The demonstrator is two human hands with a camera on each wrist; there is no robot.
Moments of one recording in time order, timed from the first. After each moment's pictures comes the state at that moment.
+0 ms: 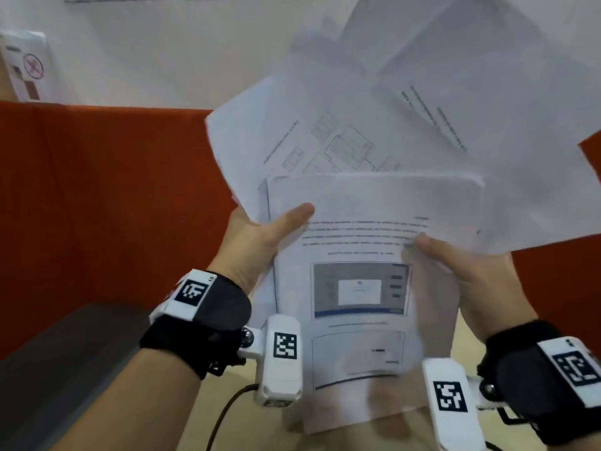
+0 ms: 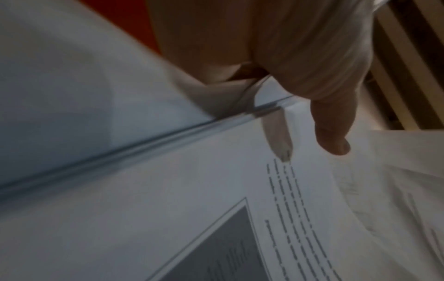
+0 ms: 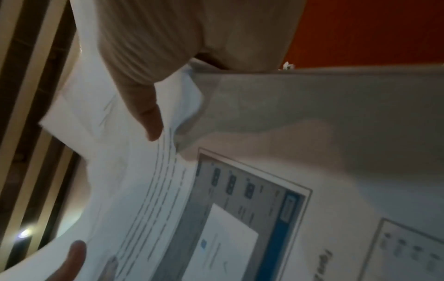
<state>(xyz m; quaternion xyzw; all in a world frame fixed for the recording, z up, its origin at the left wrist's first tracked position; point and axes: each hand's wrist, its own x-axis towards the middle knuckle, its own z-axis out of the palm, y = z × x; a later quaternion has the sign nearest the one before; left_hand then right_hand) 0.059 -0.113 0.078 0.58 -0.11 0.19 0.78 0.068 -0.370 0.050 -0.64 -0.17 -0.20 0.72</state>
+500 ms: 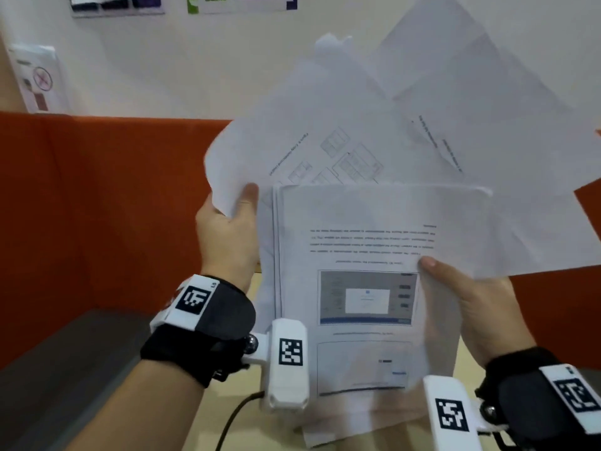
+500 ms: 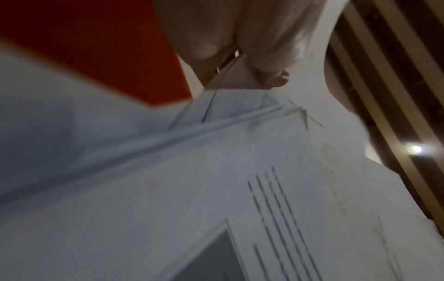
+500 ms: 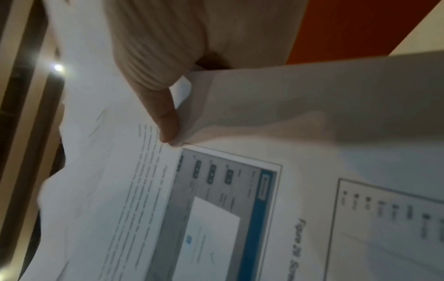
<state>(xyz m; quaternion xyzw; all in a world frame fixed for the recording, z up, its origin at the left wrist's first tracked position) 0.064 -0.108 0.088 0.58 -0.02 0.44 0.69 0.068 -0.370 0.031 -0.63 -0.12 -0.19 0.74</state>
